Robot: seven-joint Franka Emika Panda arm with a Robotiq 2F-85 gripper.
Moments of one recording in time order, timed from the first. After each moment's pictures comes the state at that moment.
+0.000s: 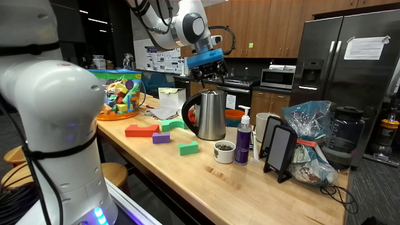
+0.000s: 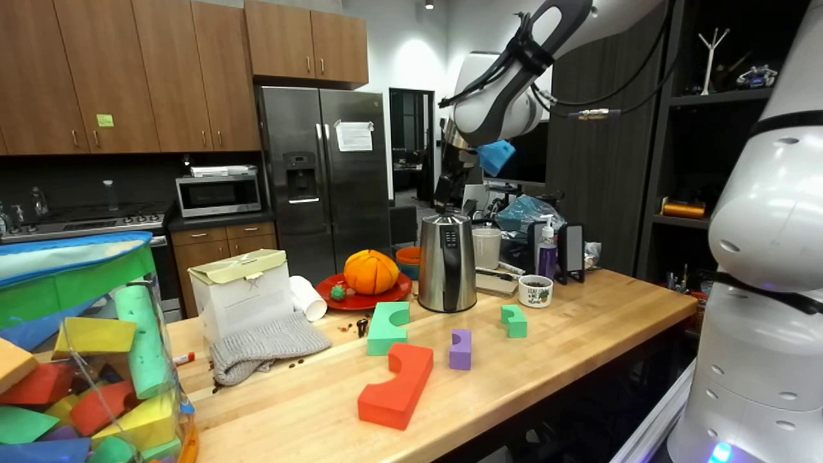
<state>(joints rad) 0.01 -0.17 -0.07 -2.41 -0.16 2.69 -0.37</state>
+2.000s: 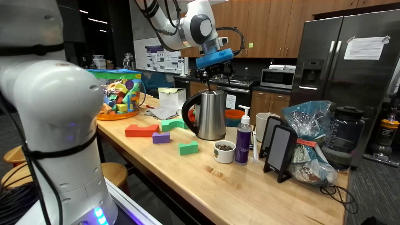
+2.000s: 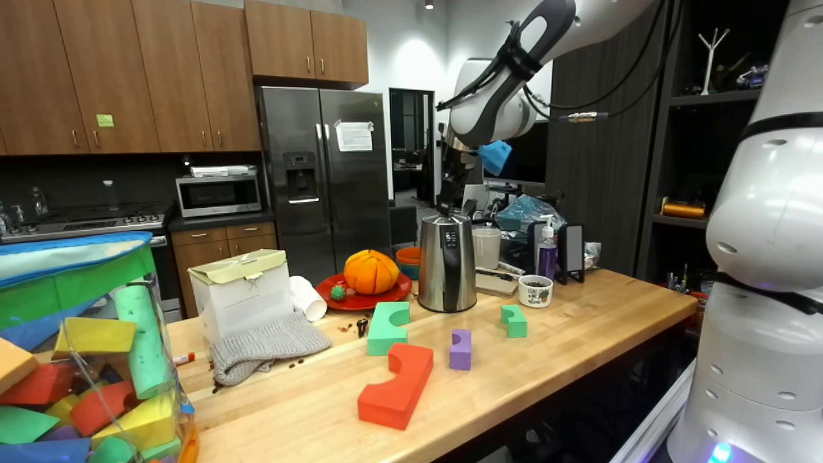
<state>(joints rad) 0.00 -0.11 -0.08 -2.34 -0.15 2.66 -0.50</state>
